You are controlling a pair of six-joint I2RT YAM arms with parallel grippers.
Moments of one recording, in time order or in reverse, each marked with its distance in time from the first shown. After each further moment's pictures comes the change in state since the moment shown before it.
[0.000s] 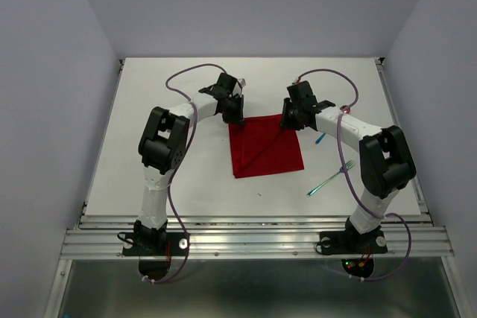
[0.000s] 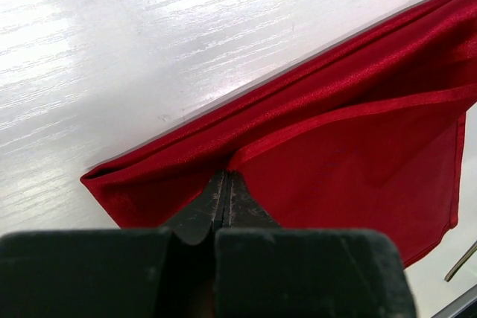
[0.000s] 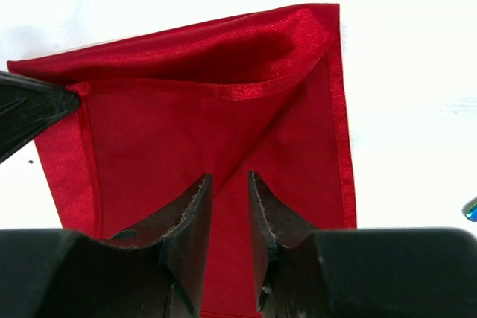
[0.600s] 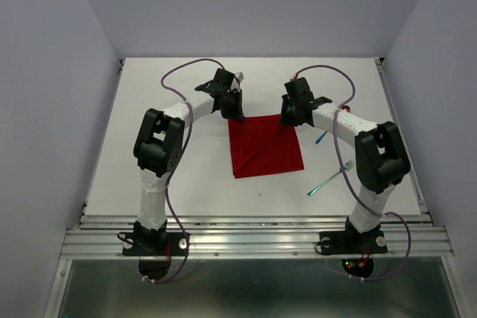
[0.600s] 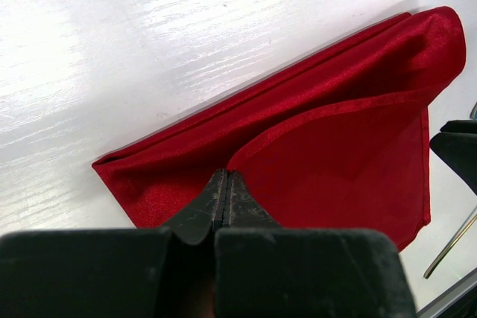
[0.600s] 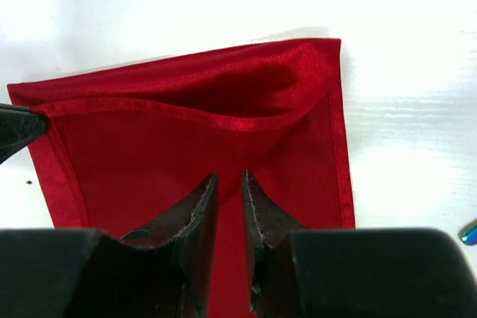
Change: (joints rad) left arm 0.014 -0.058 -0.003 0.004 -0.002 -0.019; right arm 0.000 0.052 0.065 -0.005 0.027 -0.020
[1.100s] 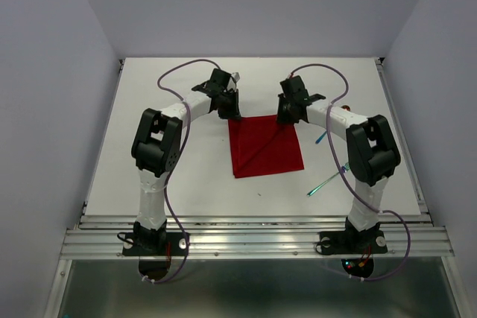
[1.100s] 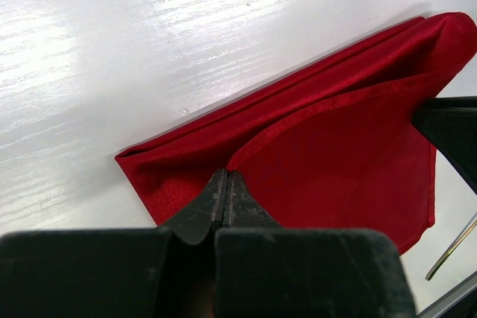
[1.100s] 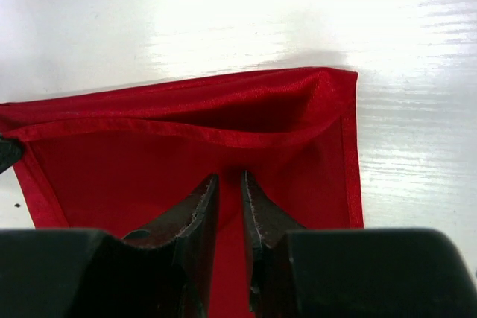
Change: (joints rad) left arm 0.017 -0.011 -0.026 0.008 -0.001 -0.004; right arm 0.000 0.098 0.076 -0.001 -0.002 -0.014
